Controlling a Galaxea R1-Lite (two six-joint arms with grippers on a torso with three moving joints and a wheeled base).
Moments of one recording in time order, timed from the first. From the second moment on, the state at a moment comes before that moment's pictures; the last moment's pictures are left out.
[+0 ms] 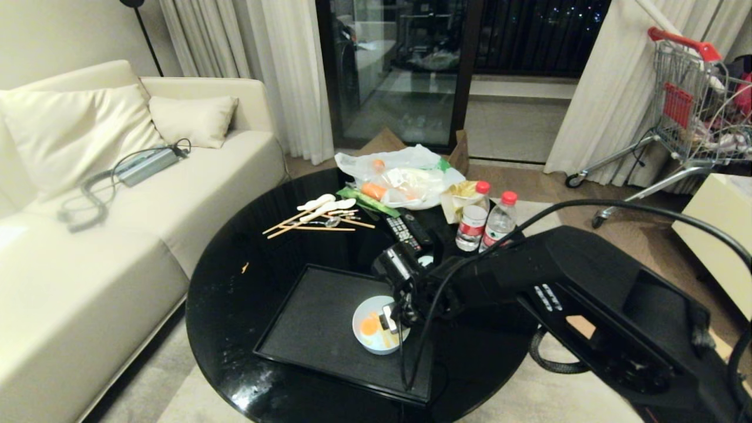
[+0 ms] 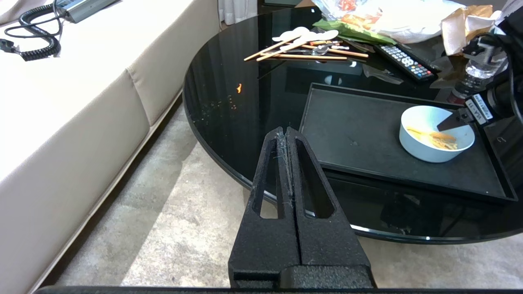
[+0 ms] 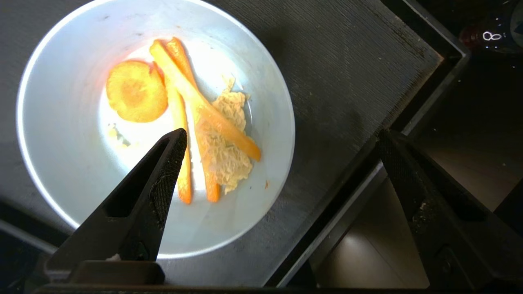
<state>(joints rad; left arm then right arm) 0.00 0.00 0.00 -0.01 0.01 -0.02 0.74 2.50 -1.73 0.20 -0.31 0.22</state>
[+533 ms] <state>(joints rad) 0.00 0.00 0.00 -0.01 0.01 -0.02 0.73 2.52 -1.74 0.19 -0.31 0.22</state>
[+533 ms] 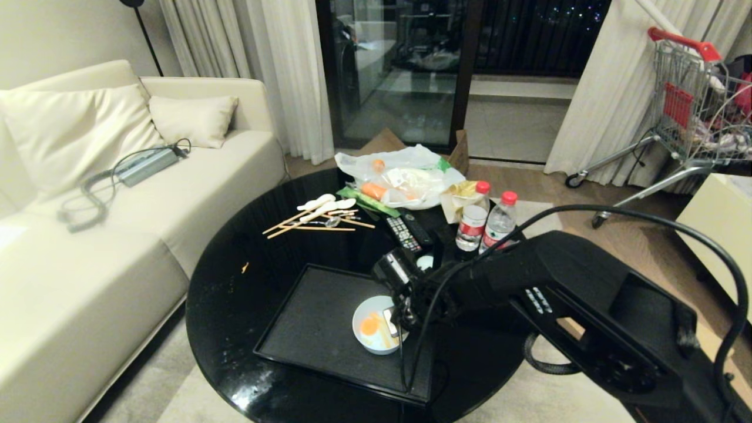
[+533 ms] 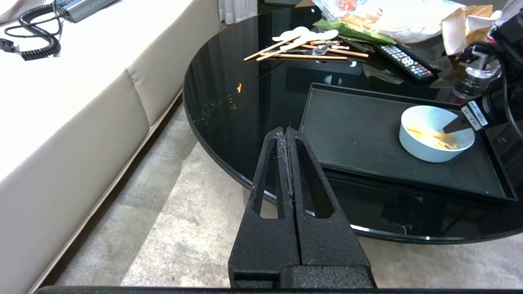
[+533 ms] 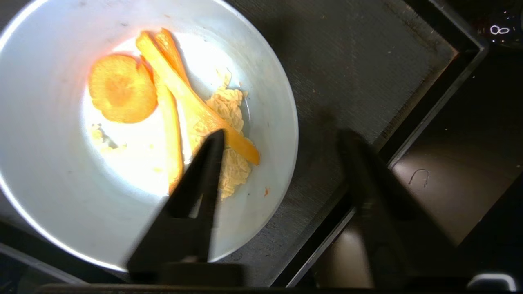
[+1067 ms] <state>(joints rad) 0.00 0.00 0.00 -0.01 0.01 -0.02 0.73 2.54 -1.74 0.19 -0.31 0.22</state>
